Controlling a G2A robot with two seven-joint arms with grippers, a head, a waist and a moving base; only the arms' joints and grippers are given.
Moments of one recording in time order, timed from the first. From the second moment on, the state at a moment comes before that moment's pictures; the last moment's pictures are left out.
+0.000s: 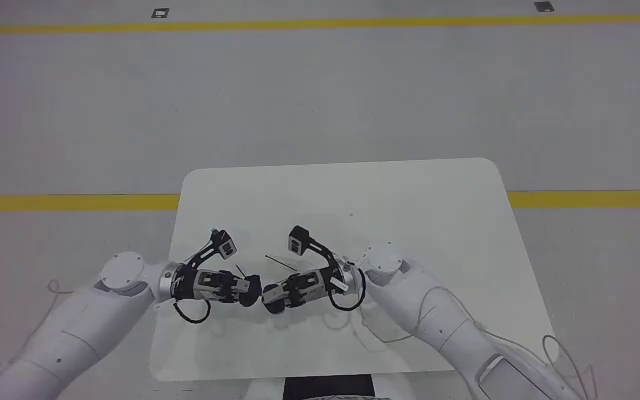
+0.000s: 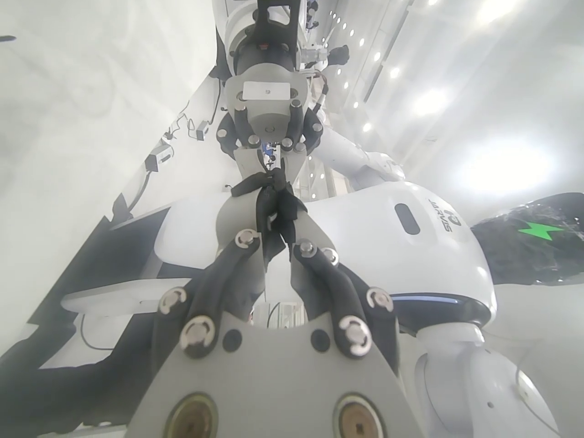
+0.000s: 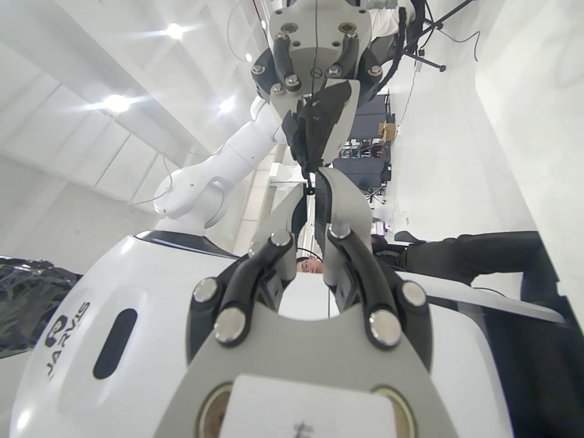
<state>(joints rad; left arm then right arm) 1.27 -0.70 -0.90 -1.39 -0.93 -0.34 -1.39 -1.07 -1.40 0.71 -1.11 0.59 -0.22 1.28</state>
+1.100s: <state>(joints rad) 1.40 -0.73 -1.14 -1.48 -0.75 -0.34 -1.22 -1.13 -1.37 0.78 -1.16 0.58 -0.26 1.19</state>
